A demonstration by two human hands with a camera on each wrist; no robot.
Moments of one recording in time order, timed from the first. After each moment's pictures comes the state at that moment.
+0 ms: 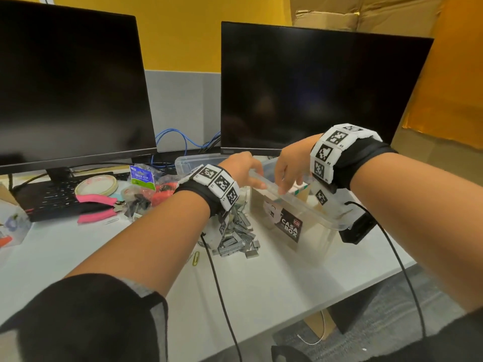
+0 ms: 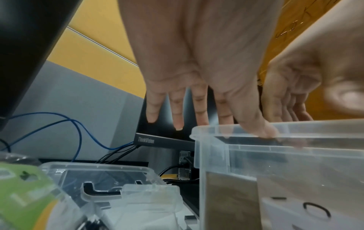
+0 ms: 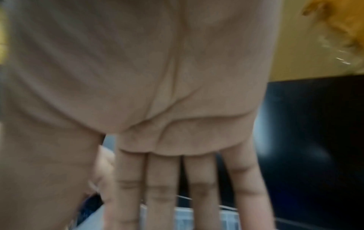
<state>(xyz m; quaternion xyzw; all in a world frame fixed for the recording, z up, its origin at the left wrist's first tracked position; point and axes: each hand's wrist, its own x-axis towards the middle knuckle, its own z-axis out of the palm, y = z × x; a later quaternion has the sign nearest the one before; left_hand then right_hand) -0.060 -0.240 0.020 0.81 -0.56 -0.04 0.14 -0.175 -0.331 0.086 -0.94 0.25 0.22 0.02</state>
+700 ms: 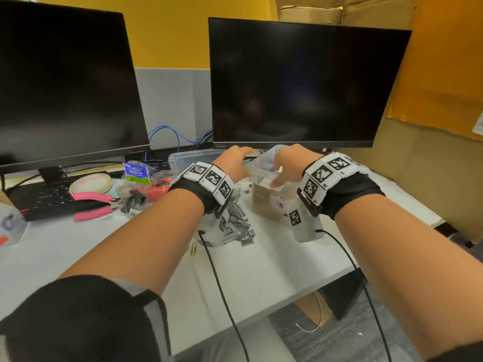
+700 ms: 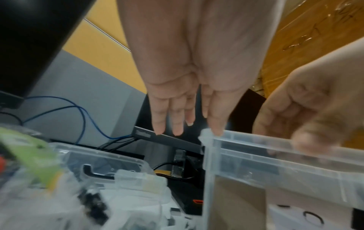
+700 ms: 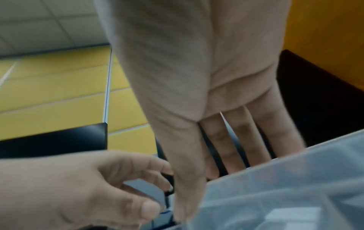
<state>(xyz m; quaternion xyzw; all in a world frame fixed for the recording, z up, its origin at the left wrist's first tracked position) -0.074 -0.232 0.014 0.82 -0.53 -0.04 0.22 -0.203 -0.304 0.059 -0.94 0.35 0.06 0.00</state>
